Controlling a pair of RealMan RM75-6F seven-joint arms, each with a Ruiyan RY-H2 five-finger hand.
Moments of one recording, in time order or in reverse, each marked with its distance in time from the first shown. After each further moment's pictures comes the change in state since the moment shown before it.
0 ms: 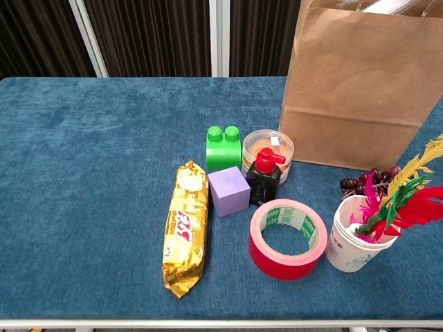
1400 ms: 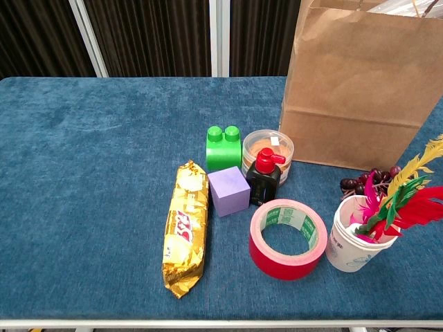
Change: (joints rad) left arm -0.001 0.007 -0.004 -0.031 0.008 0.012 0.016; right arm 0.076 0.157 0.047 -0.232 0.146 0.028 0.049
